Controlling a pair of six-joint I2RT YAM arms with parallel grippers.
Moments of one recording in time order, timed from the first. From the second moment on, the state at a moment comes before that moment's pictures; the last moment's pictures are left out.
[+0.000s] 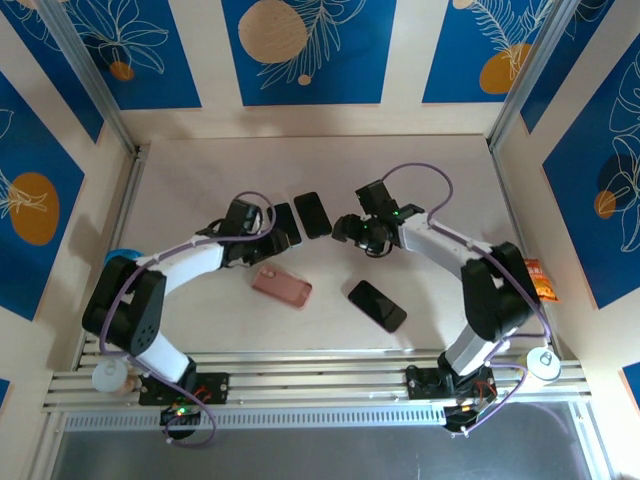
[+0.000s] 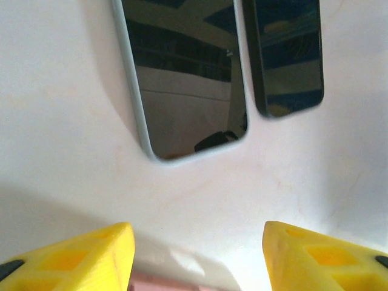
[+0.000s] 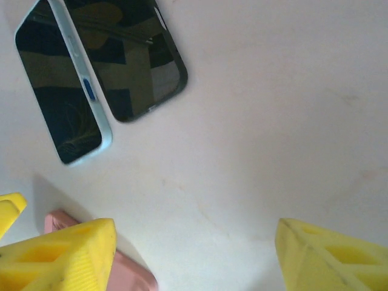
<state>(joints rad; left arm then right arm) -0.46 1.57 0.87 -0.24 0.24 -0.72 0.50 1.61 1.09 -0.52 -0.16 0.72</state>
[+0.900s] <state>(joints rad) -0.55 1.55 0.76 -0.20 0.26 -0.73 0.56 1.43 0.80 -0.80 -0.09 0.58</state>
